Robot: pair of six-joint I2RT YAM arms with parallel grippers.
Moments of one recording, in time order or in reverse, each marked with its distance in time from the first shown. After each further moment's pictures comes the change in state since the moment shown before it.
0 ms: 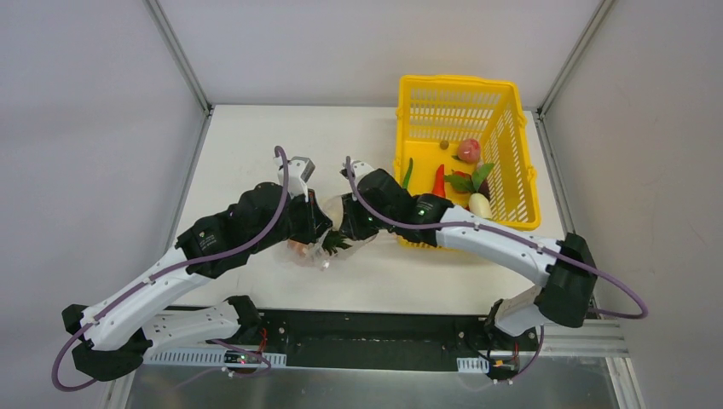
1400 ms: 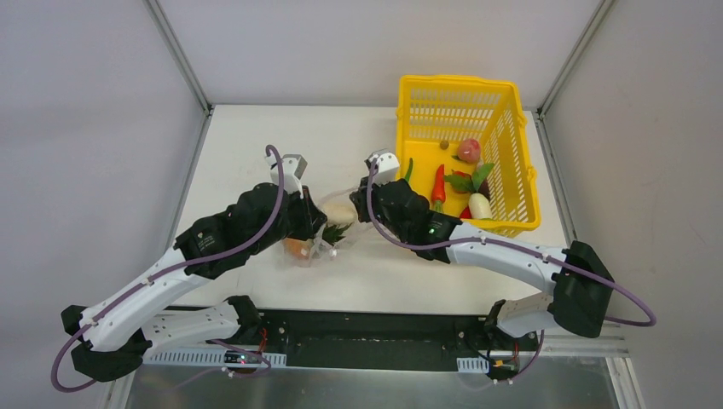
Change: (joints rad) left arm 0.000 -0.007 0.000 -0.008 -0.100 -0.036; right arm -0.010 -0.053 -0.235 0.453 0.340 -0.074
